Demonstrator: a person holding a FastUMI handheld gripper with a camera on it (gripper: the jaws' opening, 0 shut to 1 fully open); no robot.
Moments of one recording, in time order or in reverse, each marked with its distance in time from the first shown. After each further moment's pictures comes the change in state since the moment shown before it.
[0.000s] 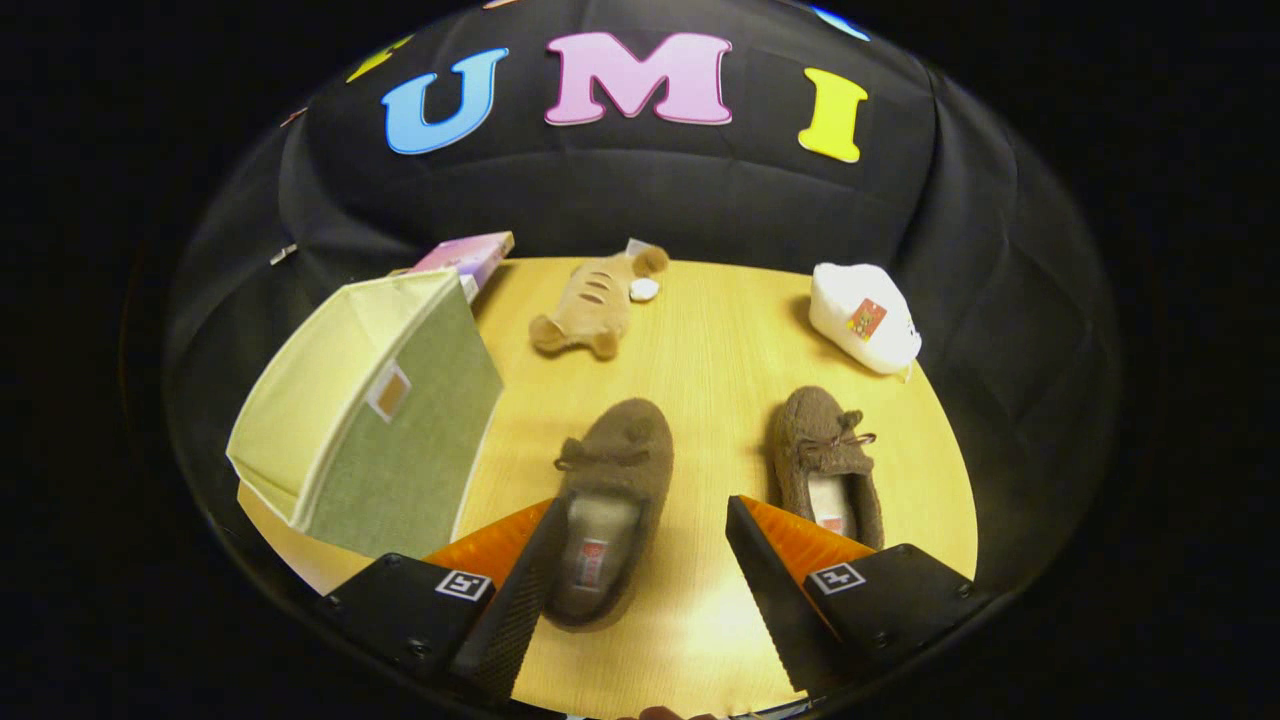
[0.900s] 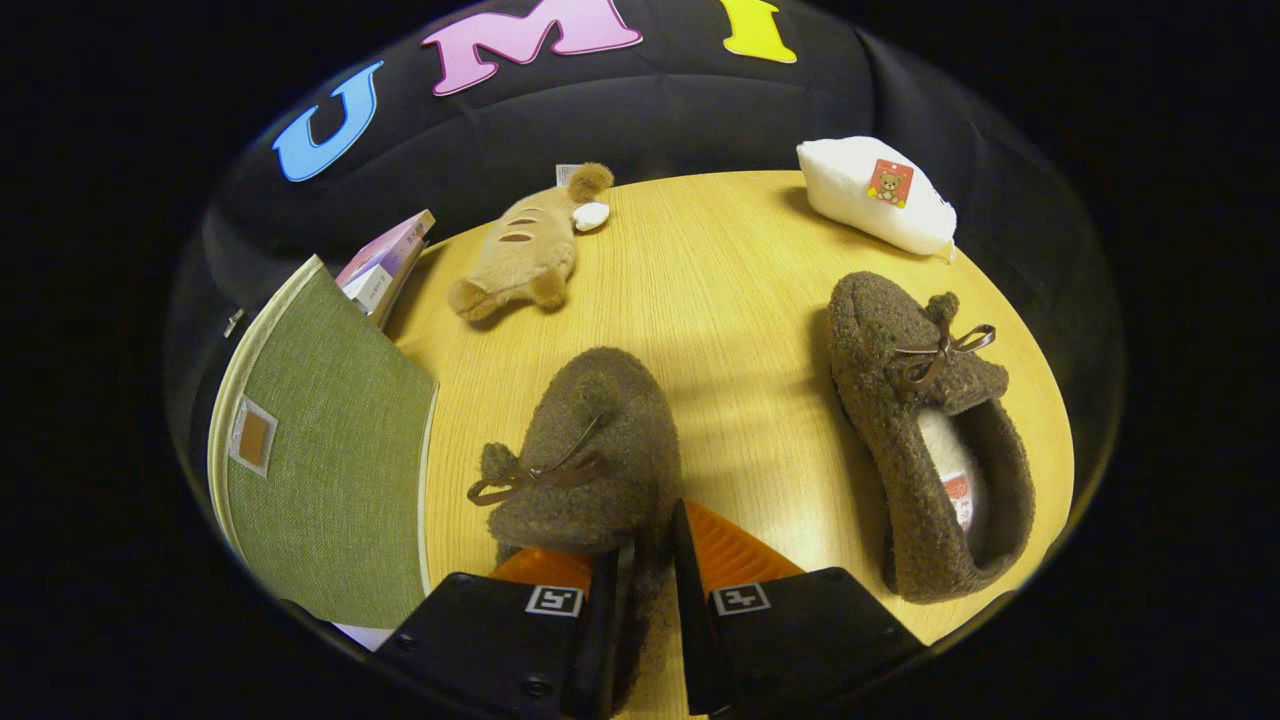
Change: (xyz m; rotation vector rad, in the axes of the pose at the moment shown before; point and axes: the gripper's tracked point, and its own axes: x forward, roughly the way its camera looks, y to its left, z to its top) arm 0.092 -0.001 -0.037 0.259 0.131 0.007
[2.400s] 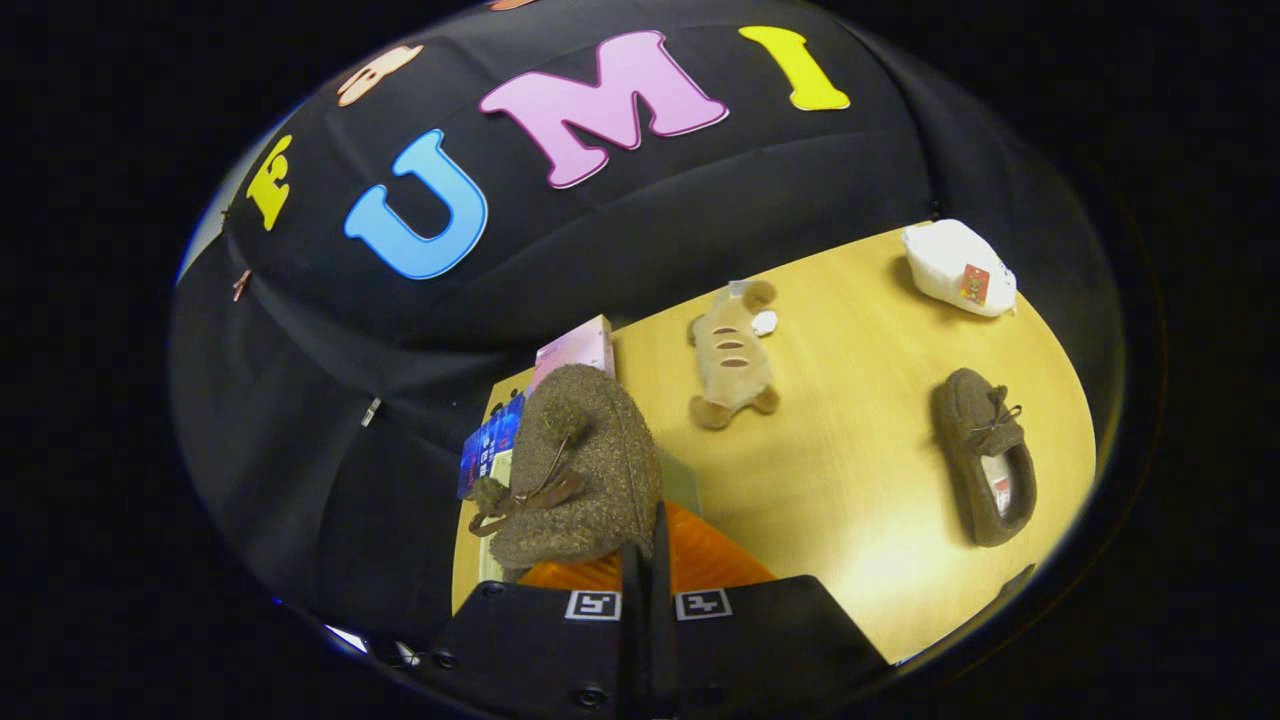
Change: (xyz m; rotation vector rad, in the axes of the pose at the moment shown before) arm -0.157 0.192 0.115 0.139 -0.078 0.328
